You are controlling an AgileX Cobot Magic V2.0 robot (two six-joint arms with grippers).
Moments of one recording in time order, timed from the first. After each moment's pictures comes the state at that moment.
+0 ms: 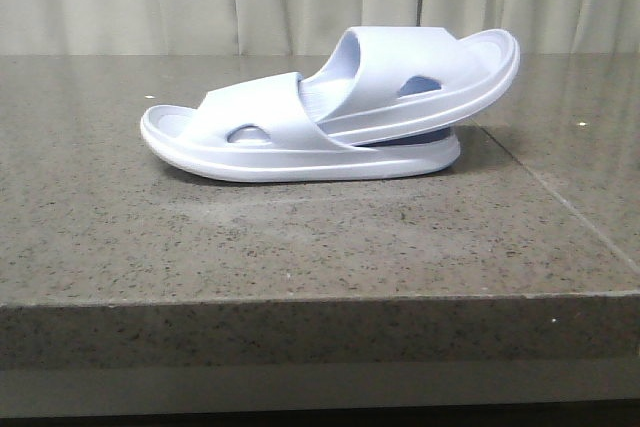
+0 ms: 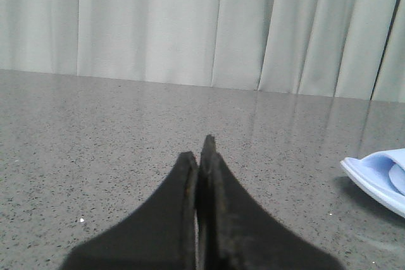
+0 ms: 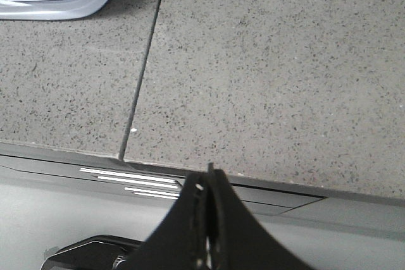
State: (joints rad) left arm -0.05 0.00 0.00 -0.09 0.01 -0.01; right arm 0.04 0.55 -0.74 0.17 1.03 -0.07
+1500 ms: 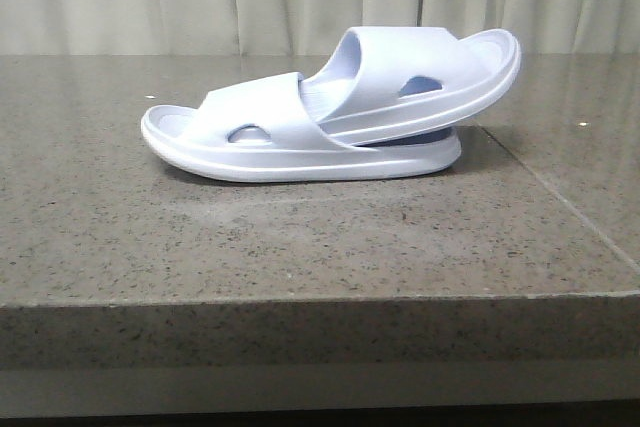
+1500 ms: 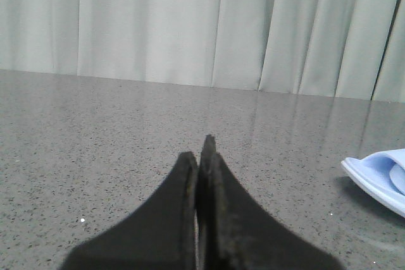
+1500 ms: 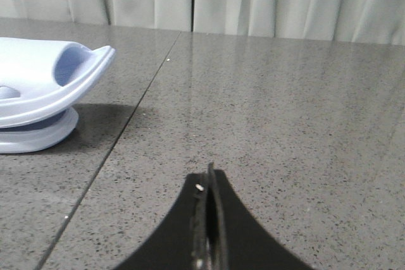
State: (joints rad) left arm -0.05 0.00 0.00 -0.09 0.01 -0.01; right arm 0.06 0.01 -0.10 0.08 0.23 -0.07
